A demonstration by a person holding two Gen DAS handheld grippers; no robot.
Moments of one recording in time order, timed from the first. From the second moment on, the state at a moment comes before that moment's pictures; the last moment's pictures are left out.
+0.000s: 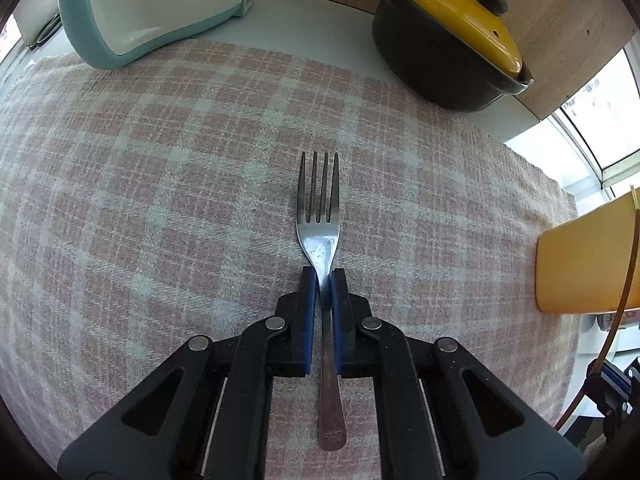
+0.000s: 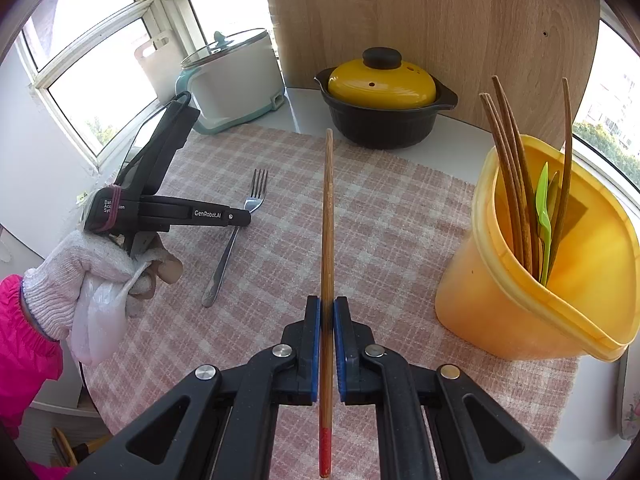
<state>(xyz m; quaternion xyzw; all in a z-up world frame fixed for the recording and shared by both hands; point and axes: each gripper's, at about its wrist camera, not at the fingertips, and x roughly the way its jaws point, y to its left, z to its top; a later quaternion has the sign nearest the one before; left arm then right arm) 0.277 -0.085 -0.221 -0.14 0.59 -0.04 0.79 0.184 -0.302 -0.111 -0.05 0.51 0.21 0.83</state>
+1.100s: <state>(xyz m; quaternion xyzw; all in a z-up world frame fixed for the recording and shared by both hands) 0.158 -0.083 -0.133 -0.17 0.45 -0.06 0.88 0.173 -0.304 -0.097 -0.05 0.49 0.22 0.84</state>
